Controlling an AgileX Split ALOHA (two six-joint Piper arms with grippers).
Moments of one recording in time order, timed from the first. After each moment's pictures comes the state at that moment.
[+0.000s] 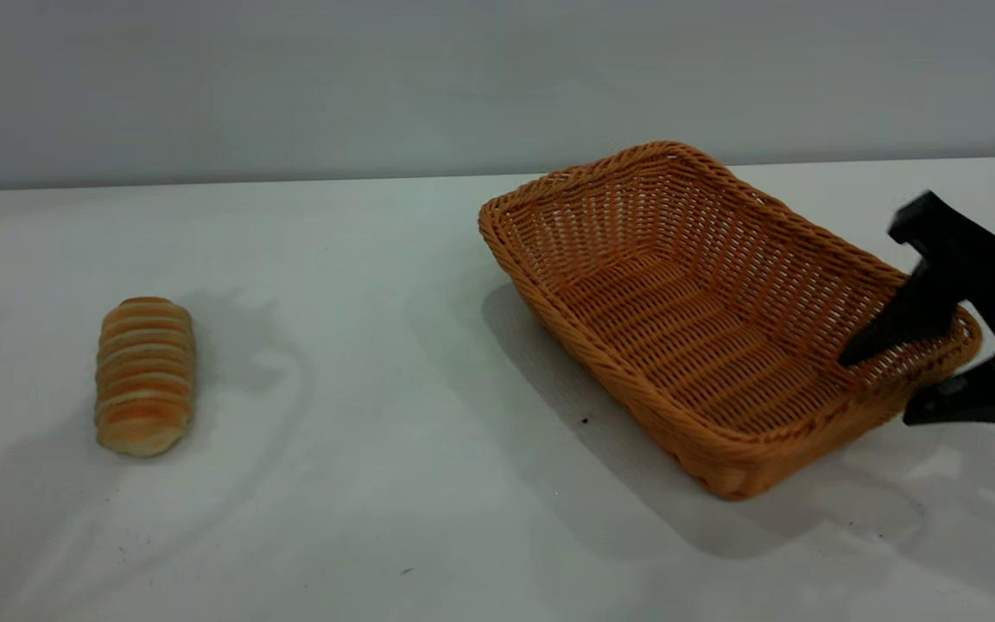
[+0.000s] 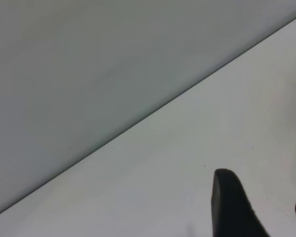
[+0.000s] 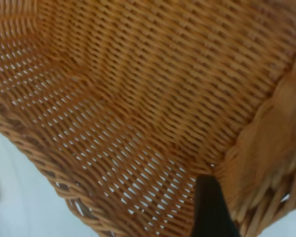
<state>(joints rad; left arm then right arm) -0.15 1.70 -1.28 -0.38 0.22 0.74 0.04 1.82 -0.61 1.67 0.38 -0.93</state>
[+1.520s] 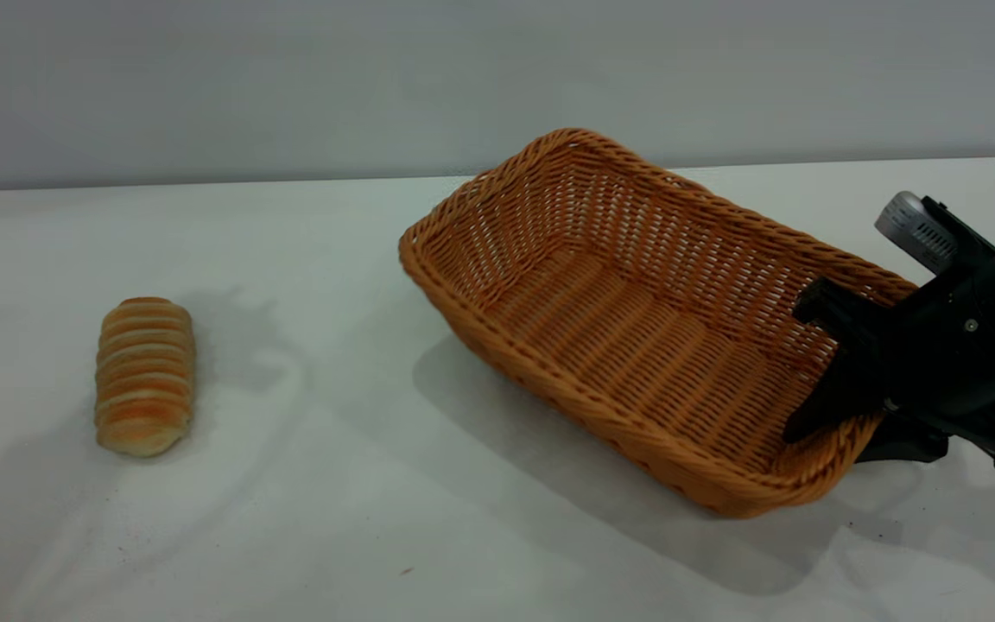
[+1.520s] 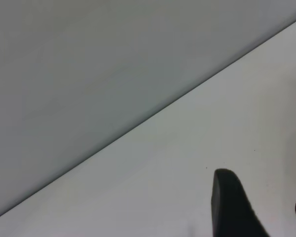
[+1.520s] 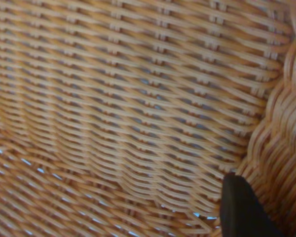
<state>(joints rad) -0.15 1.70 -1.28 -0.38 0.22 0.75 0.11 2.08 -0.76 1.63 0.36 -0.99</state>
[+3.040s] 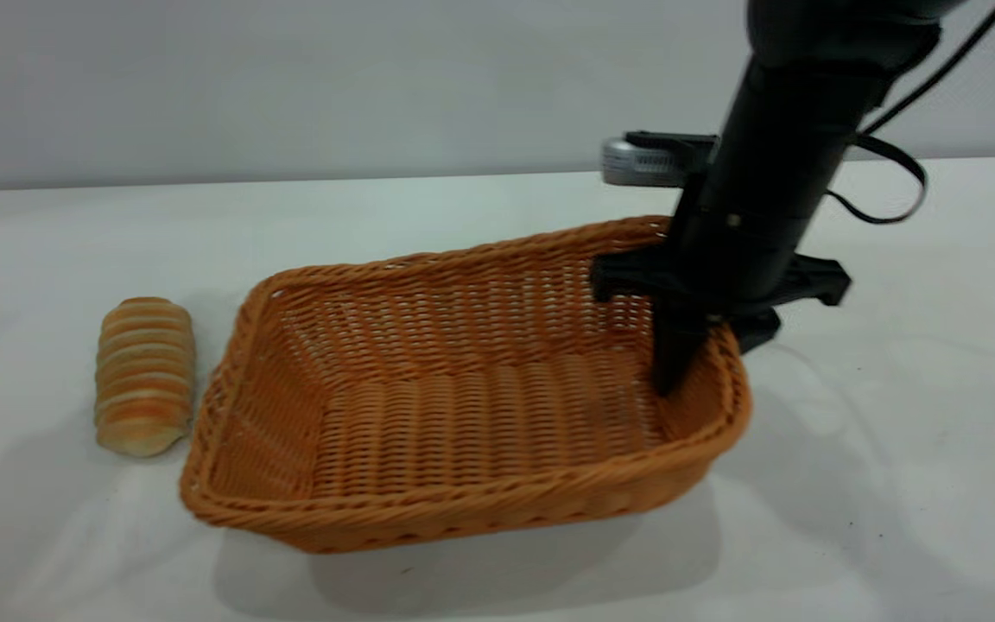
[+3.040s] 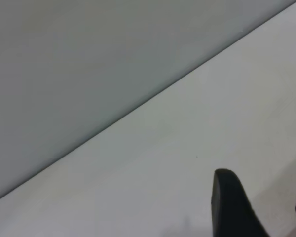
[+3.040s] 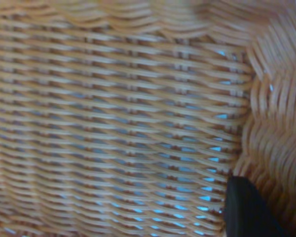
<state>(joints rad) -0.15 1.72 -1.28 -0.38 0.25 0.74 0.44 2.18 -1.33 0.28 0.60 0.12</state>
